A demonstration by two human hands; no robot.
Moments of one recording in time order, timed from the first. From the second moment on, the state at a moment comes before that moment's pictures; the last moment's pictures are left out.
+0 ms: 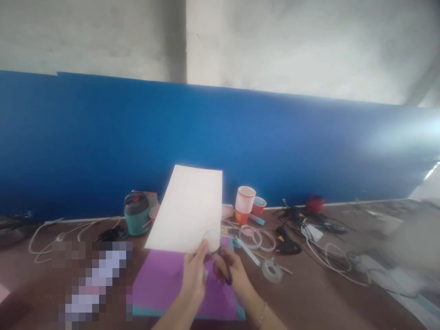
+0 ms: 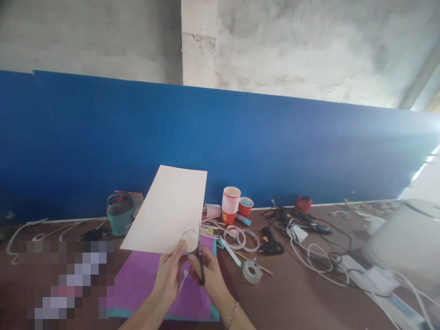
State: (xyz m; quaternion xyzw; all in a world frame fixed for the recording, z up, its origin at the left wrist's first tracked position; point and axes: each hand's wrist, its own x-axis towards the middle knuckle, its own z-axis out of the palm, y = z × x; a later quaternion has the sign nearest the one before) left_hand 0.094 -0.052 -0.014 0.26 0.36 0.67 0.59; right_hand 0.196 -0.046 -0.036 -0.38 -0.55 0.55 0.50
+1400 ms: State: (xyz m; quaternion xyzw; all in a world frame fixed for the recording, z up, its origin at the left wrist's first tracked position) left_hand 0.073 -0.042 -0.031 0.28 0.41 0.65 0.58; right_hand 0.211 -0.034 -0.029 -0.39 -0.60 0.54 0.44
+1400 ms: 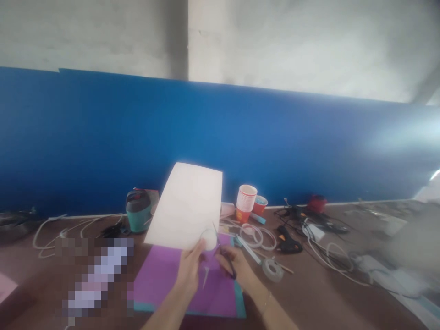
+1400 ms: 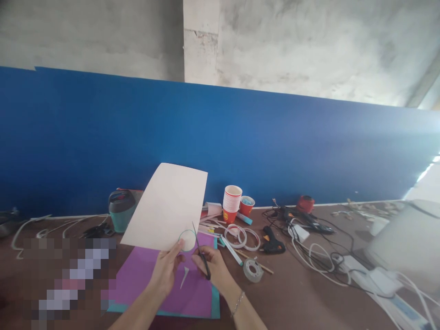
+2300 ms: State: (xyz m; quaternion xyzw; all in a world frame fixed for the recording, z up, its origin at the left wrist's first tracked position) left_hand 0.060 -0.030 -0.046 0.29 0.41 0.64 0.57; right_hand 0.224 -0.022 -0.031 -0.46 -0.64 0.52 0.32
